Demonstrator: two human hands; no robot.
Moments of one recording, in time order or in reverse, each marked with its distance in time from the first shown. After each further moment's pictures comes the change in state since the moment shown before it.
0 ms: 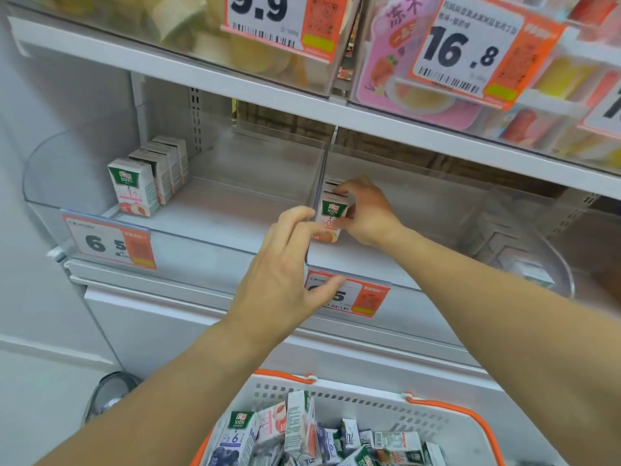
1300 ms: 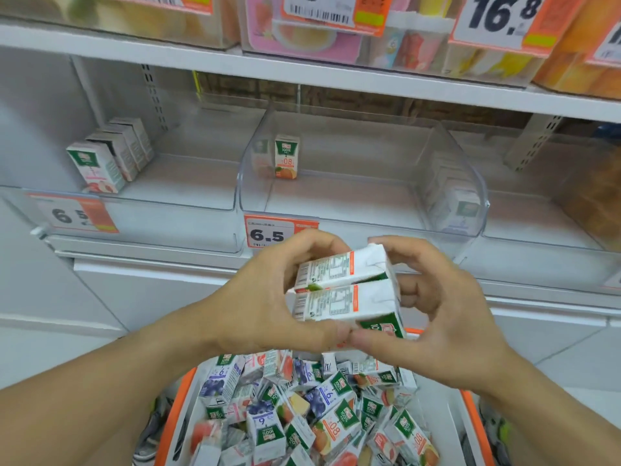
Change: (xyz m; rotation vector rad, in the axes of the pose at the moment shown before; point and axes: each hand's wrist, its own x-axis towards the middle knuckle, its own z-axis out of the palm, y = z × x) left_hand -0.036 0.105 -0.011 -0.745 -0.680 -0.231; right_hand -0.296 -0.016 -0.098 0.818 0.053 -0.121
